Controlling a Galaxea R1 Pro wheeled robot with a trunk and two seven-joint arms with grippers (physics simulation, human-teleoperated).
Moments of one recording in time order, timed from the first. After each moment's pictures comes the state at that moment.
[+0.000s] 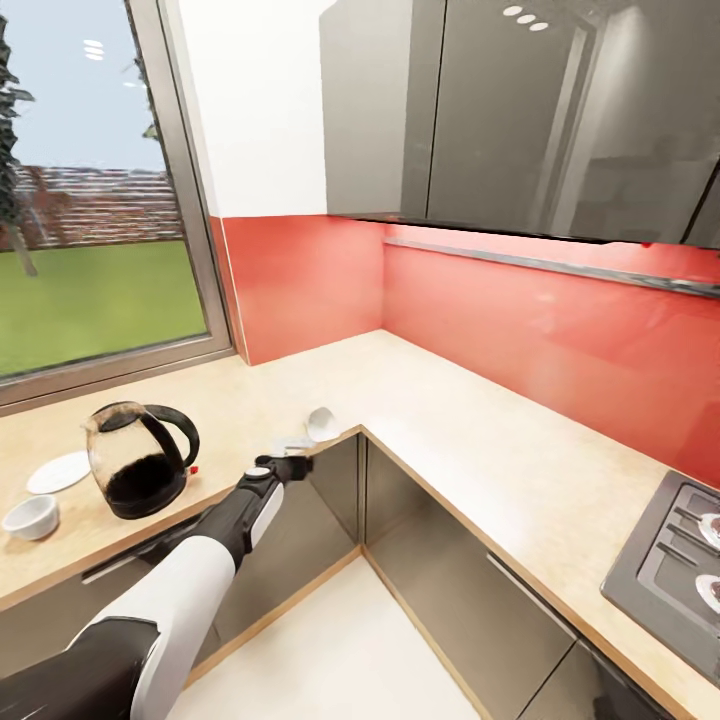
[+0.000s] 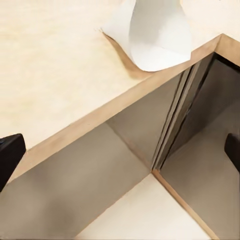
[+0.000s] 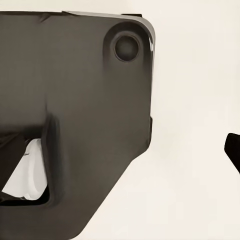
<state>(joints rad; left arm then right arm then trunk) -0.90 -0.13 -0.04 -0.51 -0.02 0.24 0.10 0.00 0.00 0.00 -0.12 0.00 -0.07 0.00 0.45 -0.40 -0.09</state>
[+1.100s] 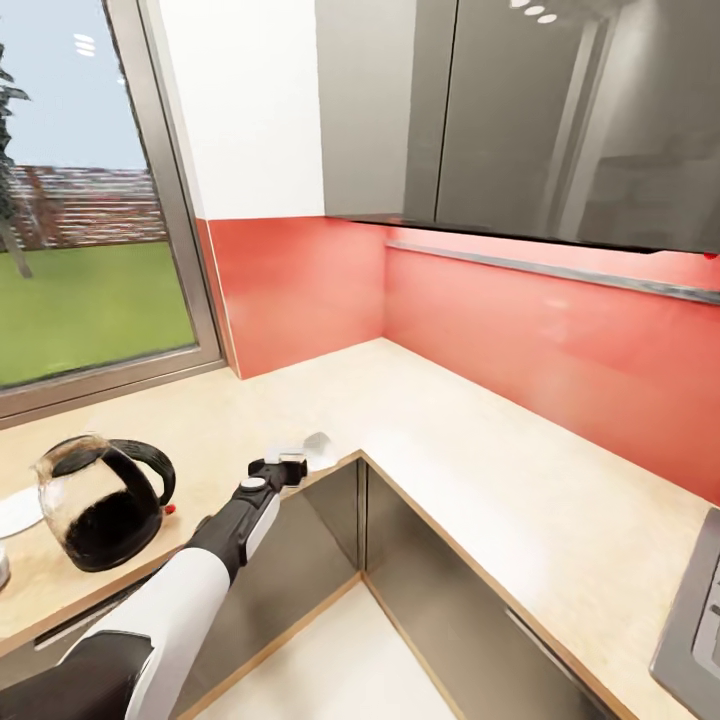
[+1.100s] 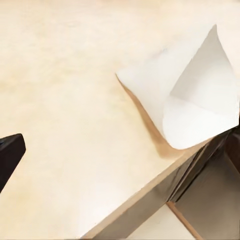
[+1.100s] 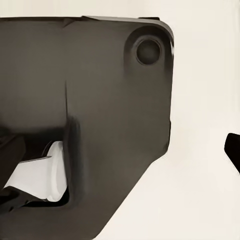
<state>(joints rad) -0.86 -0.11 -0.05 -0.52 -0.02 0.17 0.13 0.00 0.04 0.00 -0.12 0.00 -0.07 0.00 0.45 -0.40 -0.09</state>
